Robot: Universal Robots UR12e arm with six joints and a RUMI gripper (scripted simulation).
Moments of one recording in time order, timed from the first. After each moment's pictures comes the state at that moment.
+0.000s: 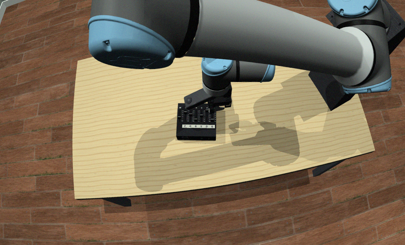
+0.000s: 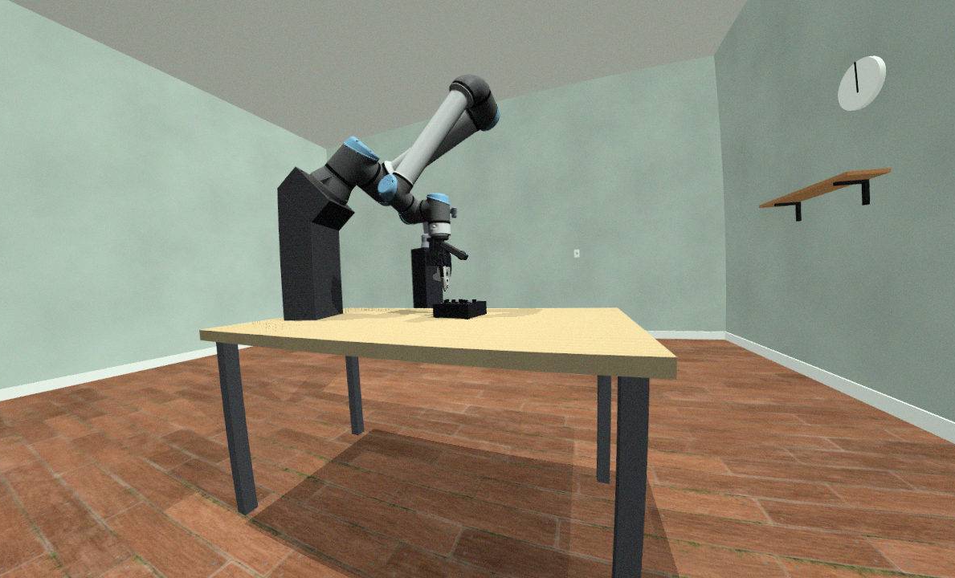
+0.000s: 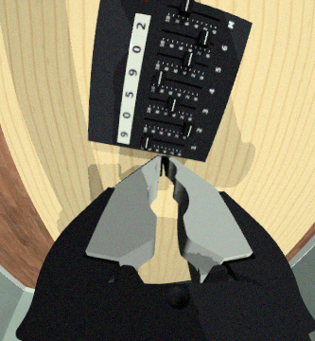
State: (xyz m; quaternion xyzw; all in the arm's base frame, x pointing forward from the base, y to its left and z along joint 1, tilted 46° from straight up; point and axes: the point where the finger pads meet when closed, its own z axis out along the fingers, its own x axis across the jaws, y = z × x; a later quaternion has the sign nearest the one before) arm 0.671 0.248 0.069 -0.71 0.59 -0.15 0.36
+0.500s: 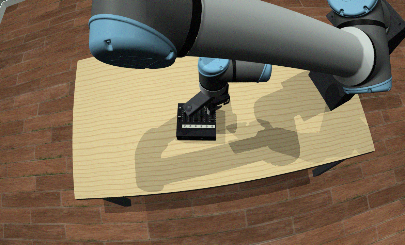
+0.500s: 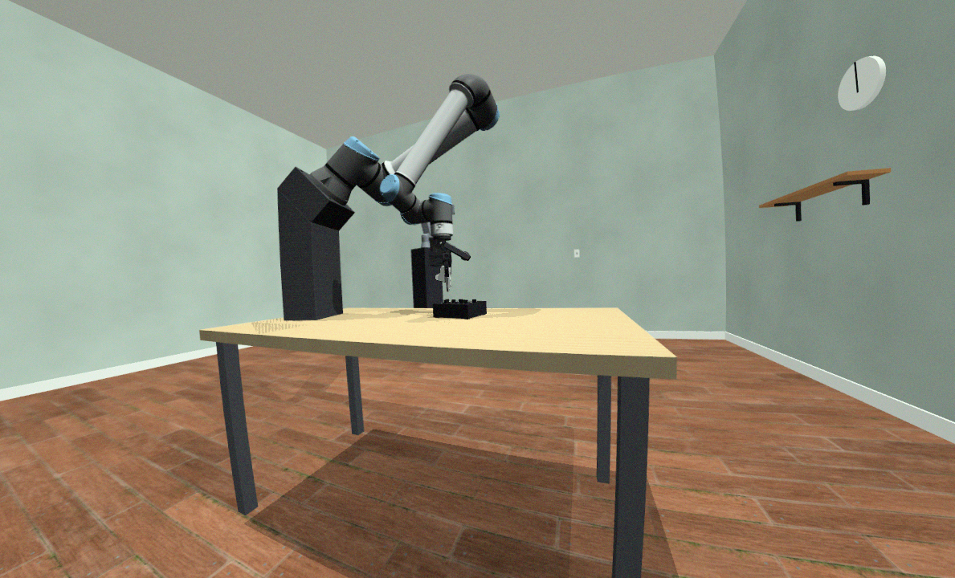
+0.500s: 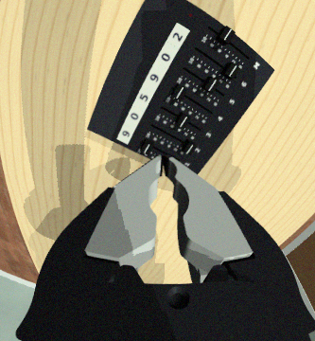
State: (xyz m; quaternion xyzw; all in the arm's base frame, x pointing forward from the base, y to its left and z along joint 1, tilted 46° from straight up) arm 0.679 0.252 0.076 -0.79 0.48 -0.20 0.33
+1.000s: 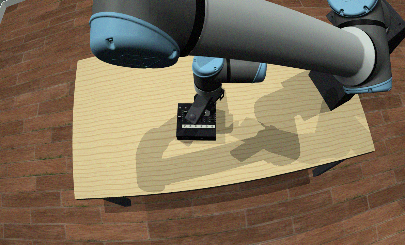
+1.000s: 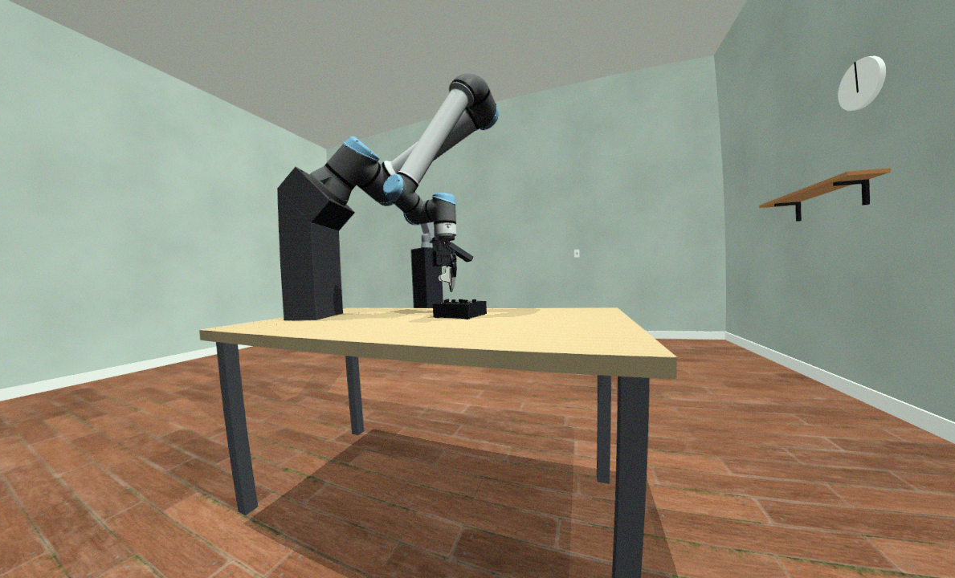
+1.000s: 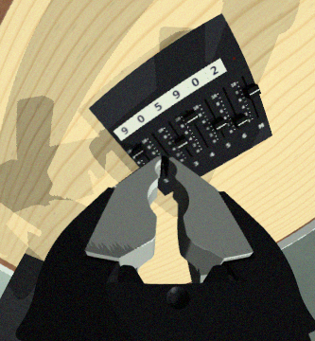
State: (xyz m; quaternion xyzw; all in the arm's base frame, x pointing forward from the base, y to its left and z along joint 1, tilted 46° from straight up) arm 0.689 0.258 0.084 -0.87 0.29 -0.27 0.28
